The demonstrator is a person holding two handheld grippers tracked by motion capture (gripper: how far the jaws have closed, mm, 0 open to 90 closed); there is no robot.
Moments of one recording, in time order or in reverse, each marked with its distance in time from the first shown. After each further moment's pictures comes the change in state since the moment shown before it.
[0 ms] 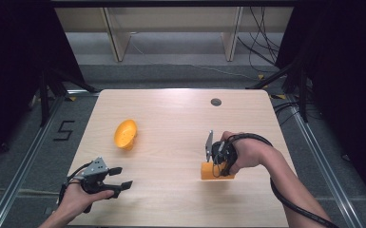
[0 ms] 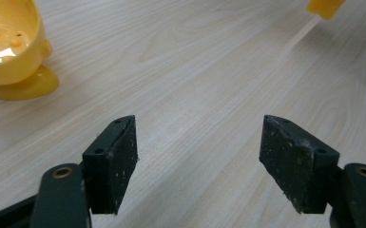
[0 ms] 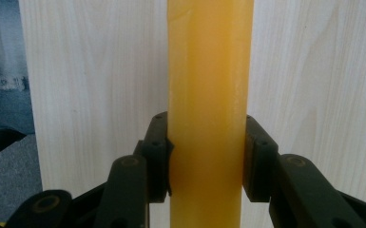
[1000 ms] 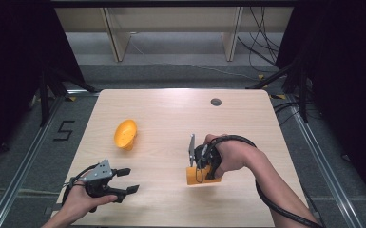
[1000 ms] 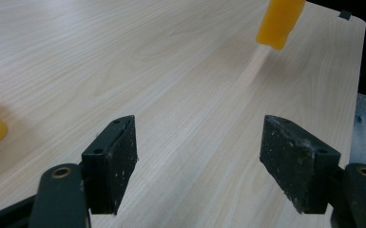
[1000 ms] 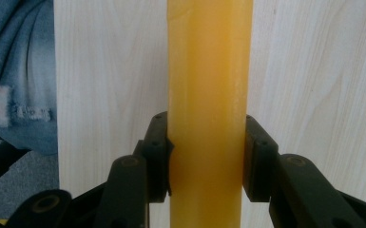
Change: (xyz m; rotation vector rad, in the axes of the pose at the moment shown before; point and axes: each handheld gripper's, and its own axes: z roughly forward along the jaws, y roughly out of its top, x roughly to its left) left arm -0.017 0.007 0.003 -0.058 -0.100 0.098; right arm 0.012 0.045 -0.006 0.001 0.015 -0.061
